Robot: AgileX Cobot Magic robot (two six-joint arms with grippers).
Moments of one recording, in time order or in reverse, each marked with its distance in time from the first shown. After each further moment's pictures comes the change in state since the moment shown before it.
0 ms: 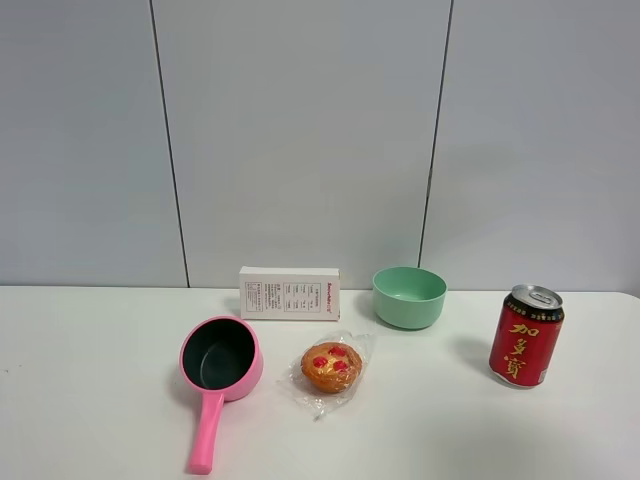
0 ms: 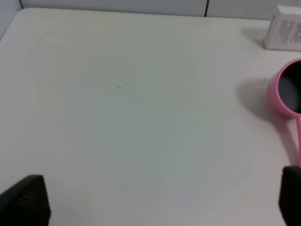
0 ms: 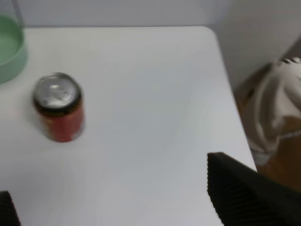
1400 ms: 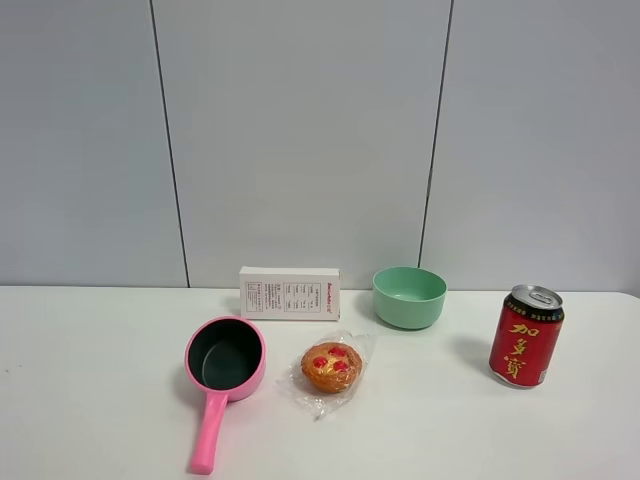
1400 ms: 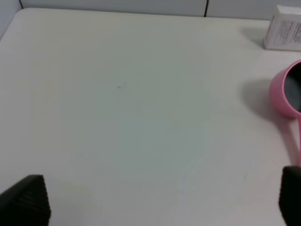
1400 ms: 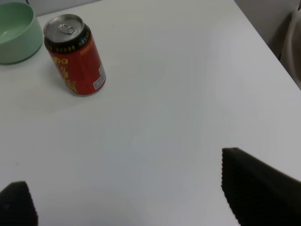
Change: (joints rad) left arm 0.000 0.000 0.000 -0.001 0.000 0.000; right arm -0.069 -0.590 0.383 0.119 0.087 0.057
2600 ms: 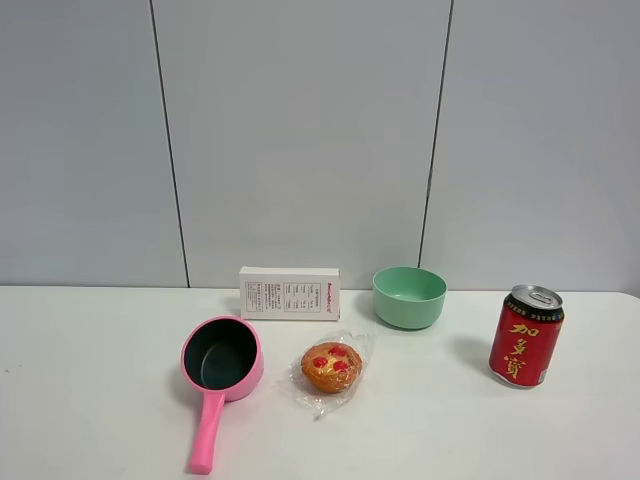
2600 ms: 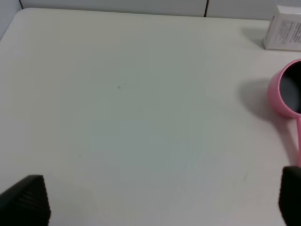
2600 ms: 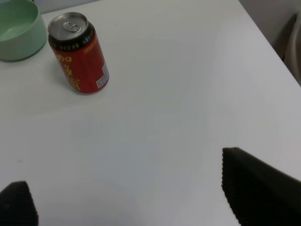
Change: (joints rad) left arm 0.000 0.000 0.000 0.000 0.000 0.000; right arm 0.008 0.000 0.000 -0.004 -0.001 0.001
